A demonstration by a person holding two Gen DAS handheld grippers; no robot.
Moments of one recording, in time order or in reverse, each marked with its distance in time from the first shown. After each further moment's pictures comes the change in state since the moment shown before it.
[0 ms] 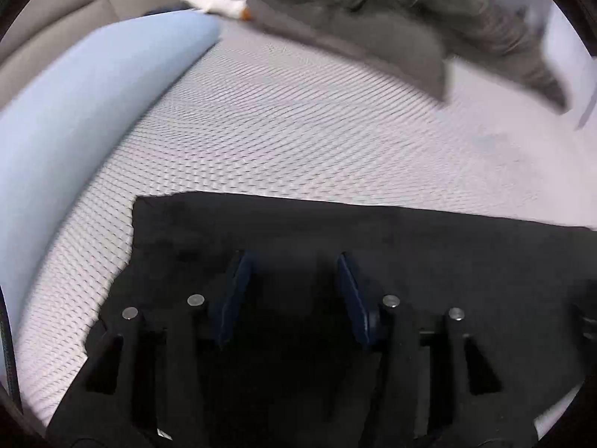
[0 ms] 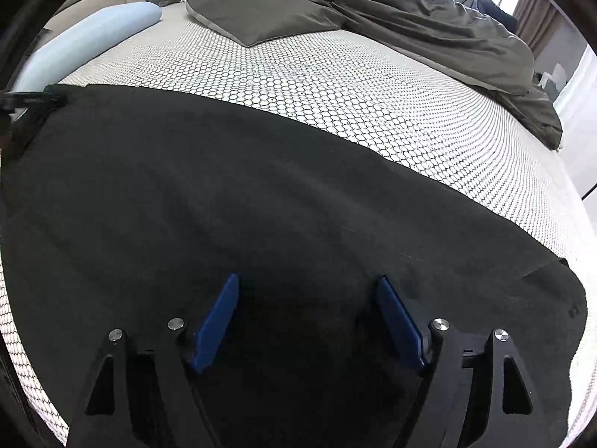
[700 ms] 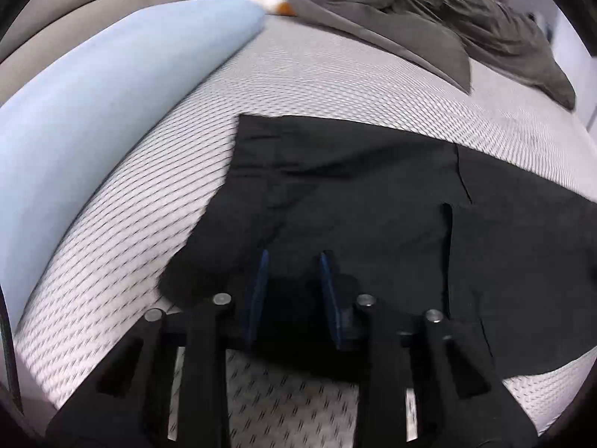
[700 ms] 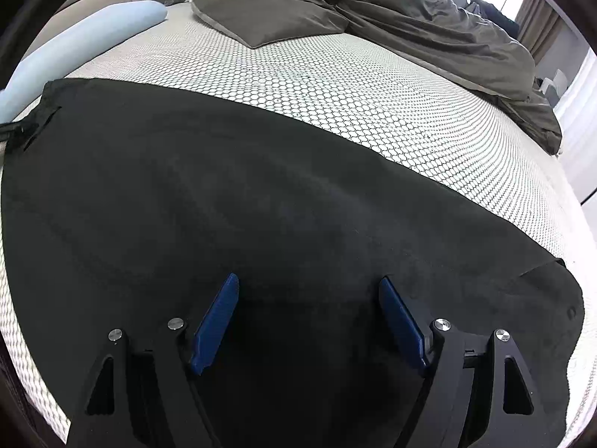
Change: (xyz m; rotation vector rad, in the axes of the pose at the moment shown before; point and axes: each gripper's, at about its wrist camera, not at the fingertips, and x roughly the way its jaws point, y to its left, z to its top) left arm -0.030 0.061 -0.071 -0.042 -0.004 0.121; right arm -0.007 -0.019 -0.012 -0.028 -0.015 -0.006
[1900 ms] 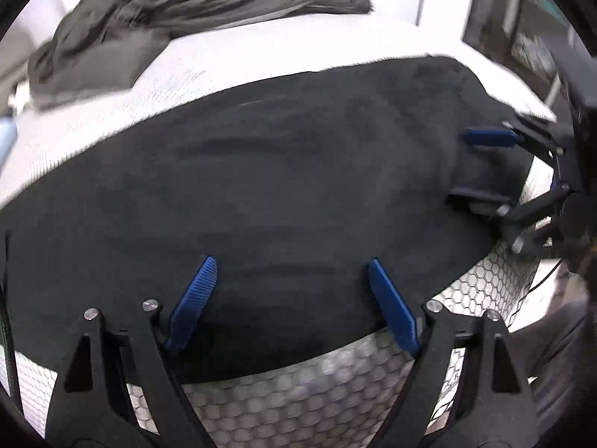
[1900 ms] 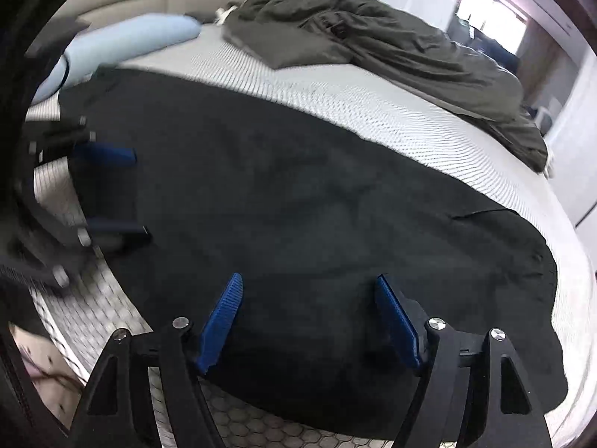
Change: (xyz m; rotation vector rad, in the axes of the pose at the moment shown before) left arm -0.053 -0.379 -0.108 0.500 -0.021 -0.468; right arm -0.056 -0.039 -0.110 -0.064 -0.146 0.007
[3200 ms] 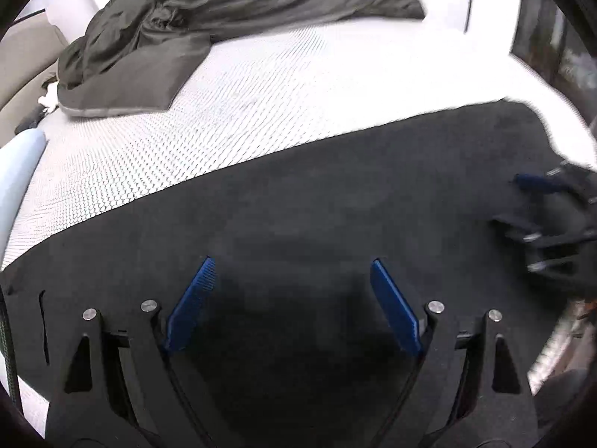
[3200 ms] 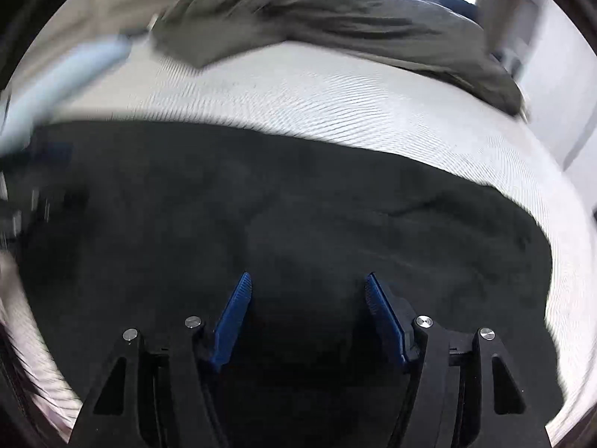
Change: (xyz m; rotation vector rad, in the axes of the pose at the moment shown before) left arm 0.038 0.037 0.090 -0.043 0.052 0.202; right arm 0.064 -0.048 0.035 0.123 0.120 -0.106
